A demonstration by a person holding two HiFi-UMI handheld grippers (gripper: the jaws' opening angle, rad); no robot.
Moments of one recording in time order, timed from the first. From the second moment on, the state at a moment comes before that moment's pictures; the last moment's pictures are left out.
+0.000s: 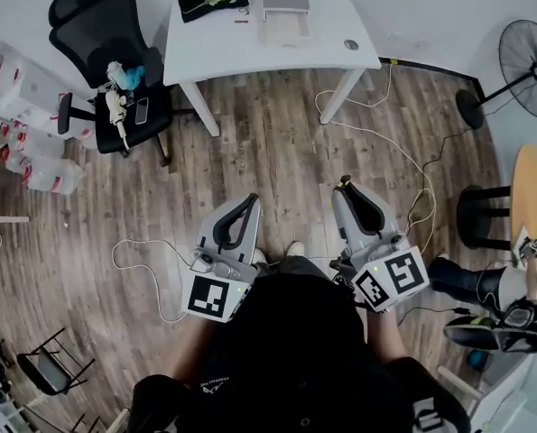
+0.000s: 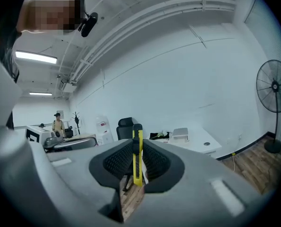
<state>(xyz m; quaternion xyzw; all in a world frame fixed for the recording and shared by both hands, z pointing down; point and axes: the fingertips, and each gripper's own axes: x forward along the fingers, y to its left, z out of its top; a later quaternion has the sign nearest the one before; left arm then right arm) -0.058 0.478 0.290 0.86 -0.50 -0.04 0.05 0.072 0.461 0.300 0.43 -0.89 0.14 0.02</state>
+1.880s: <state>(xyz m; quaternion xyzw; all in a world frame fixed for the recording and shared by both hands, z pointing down) -0.067 0.239 0.284 0.89 -0.45 -0.07 0.03 0.073 0.248 0.298 0.50 -0.86 0.13 0.00</state>
